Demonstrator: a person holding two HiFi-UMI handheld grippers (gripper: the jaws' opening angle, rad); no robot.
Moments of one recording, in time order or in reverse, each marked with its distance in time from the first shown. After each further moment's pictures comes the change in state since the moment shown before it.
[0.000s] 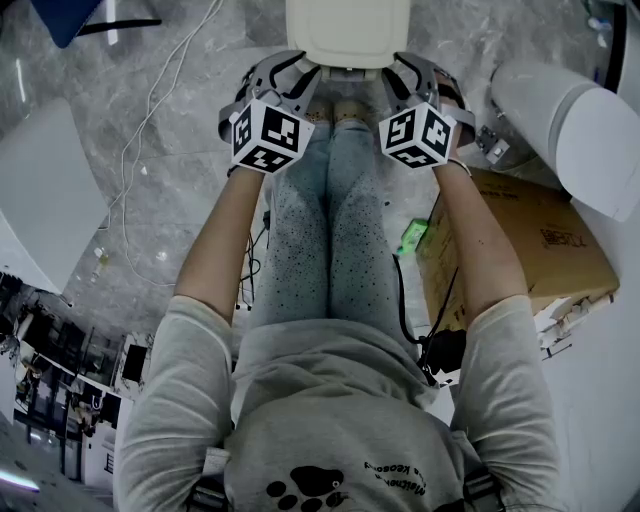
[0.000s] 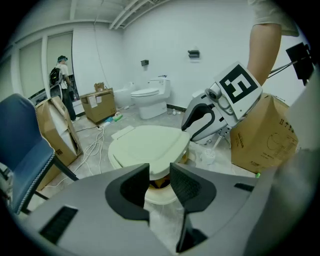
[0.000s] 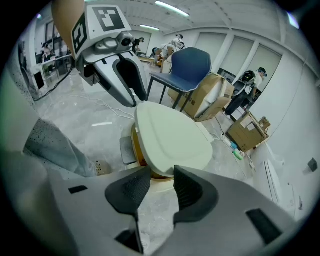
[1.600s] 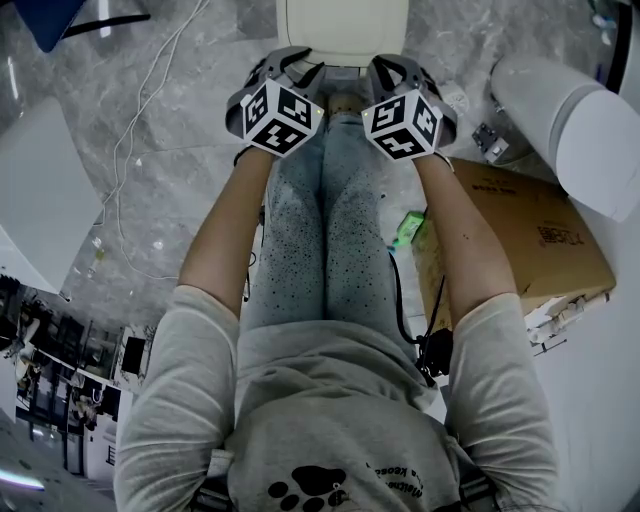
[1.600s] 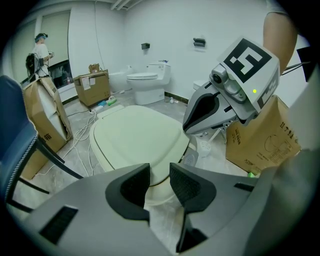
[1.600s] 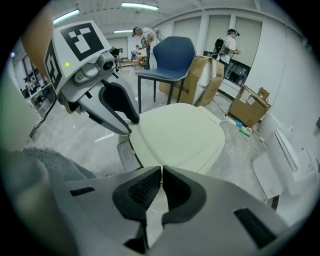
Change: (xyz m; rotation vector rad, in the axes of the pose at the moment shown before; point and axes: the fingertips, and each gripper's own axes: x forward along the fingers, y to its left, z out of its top) left arm 0.057 -0.017 -0.033 -0.054 0.145 -0.082; right arm 0.032 0.015 -0.007 0.249 0.036 0.094
